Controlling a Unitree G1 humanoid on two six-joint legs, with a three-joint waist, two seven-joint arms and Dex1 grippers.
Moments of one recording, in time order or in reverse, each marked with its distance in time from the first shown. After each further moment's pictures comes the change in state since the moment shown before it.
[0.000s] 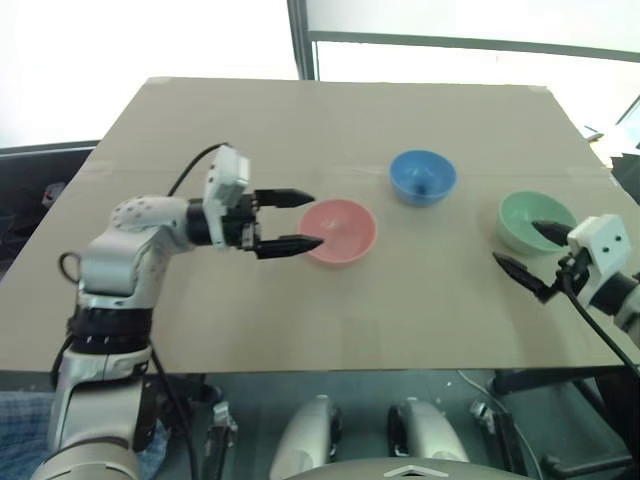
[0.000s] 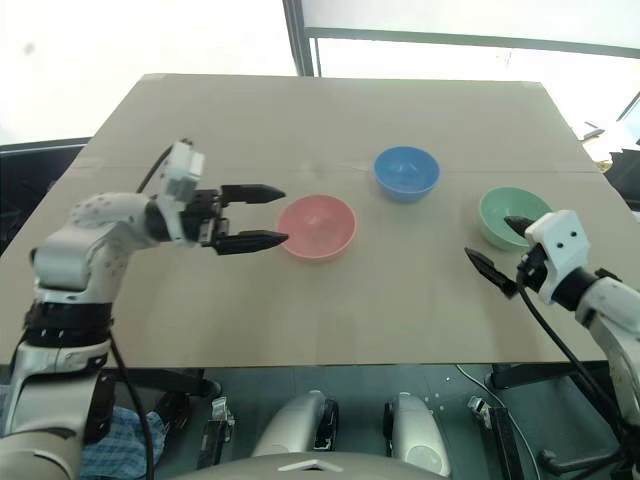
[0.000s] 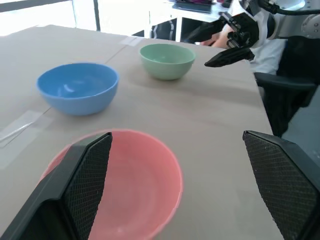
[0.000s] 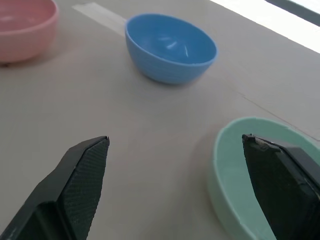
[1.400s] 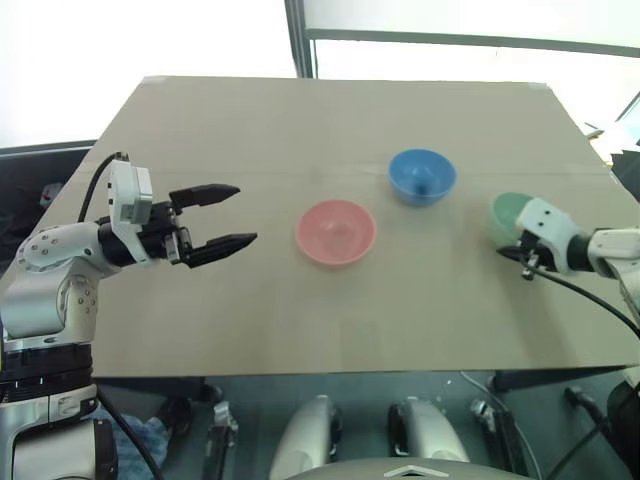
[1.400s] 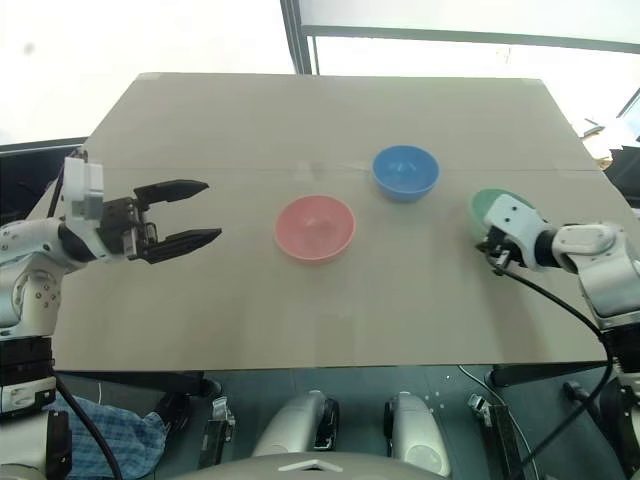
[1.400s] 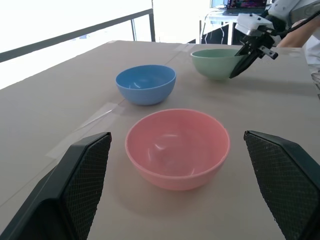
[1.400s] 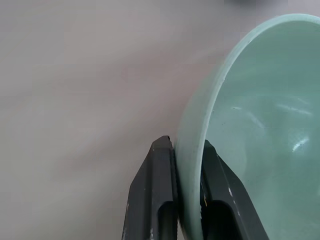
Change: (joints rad) left arm 0.152 0.077 0.188 0.086 -0.037 -0.267 -0.034; right arm -0.399 -0.128 0.402 0.172 -0.291 0.097 0.379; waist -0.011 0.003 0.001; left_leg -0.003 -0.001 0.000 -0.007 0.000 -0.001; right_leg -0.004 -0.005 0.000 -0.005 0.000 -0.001
